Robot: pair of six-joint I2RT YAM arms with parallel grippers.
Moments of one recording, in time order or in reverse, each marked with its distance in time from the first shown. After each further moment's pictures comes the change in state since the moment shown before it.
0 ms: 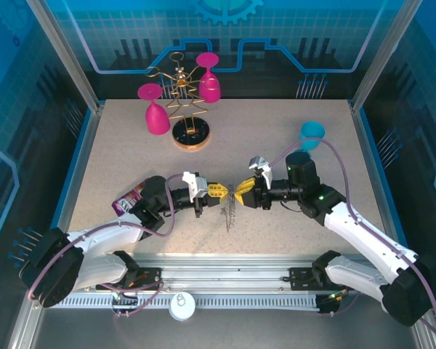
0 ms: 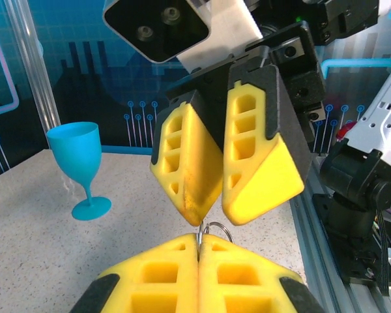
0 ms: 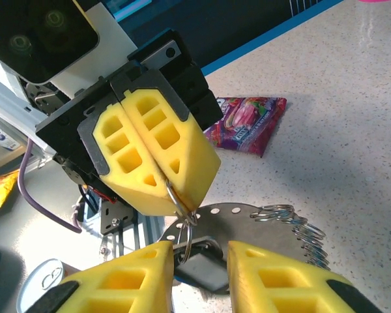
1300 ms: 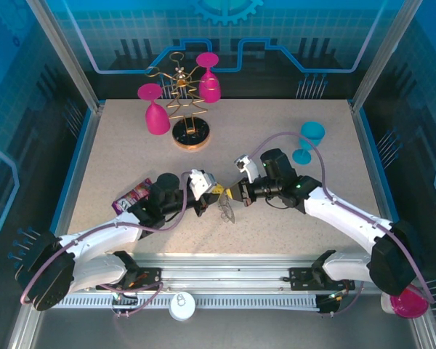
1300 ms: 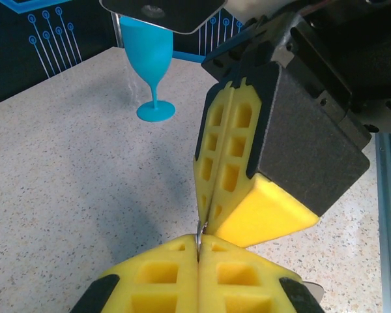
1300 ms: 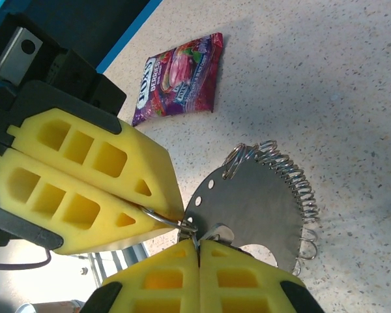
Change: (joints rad) left arm -0.051 -0.042 0.071 -0.430 -0.332 0.089; right arm 0.093 0.235 0.095 -0.059 0.240 0.212
